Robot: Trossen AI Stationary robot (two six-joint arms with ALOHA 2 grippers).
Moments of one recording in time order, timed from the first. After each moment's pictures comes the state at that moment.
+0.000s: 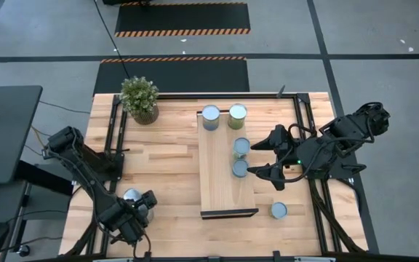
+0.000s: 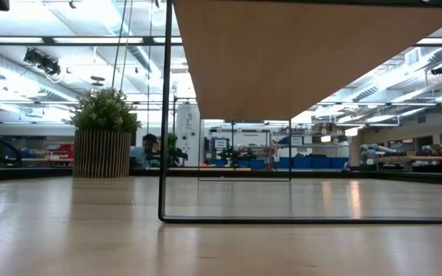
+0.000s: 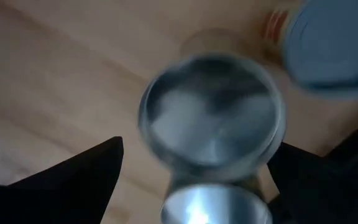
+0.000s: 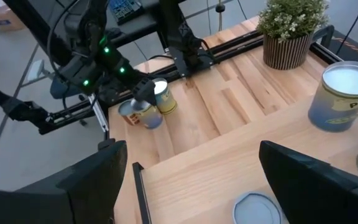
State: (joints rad) left arm -0.91 1.57 1.16 -1.18 -0.19 0.17; right arm 0.54 1.38 1.78 -1.01 0.53 0.69
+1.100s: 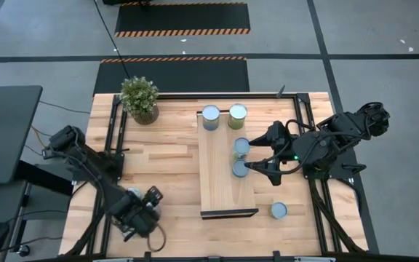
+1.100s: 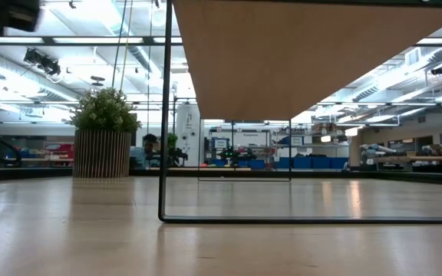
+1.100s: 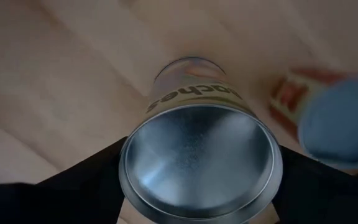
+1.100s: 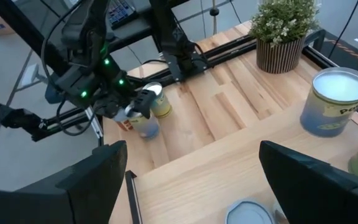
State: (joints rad) left arm -0.80 1.58 1.16 -1.07 -0.10 0.01; right arm 0.49 1.37 1.78 -1.00 0.51 0.66
